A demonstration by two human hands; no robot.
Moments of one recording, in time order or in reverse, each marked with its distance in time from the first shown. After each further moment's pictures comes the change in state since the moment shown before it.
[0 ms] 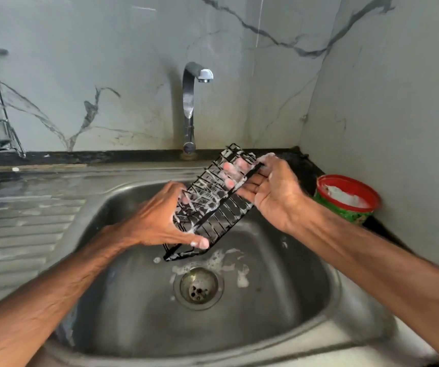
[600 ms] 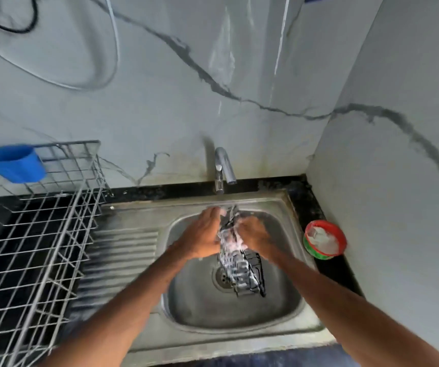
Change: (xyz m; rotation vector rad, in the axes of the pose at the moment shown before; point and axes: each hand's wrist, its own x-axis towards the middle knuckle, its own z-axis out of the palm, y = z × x) left_hand 0.003 0.108 -0.178 -0.126 -0.227 -0.176; right_hand -0.008 -0.064 0.098 -1.267 -0.100 0.339
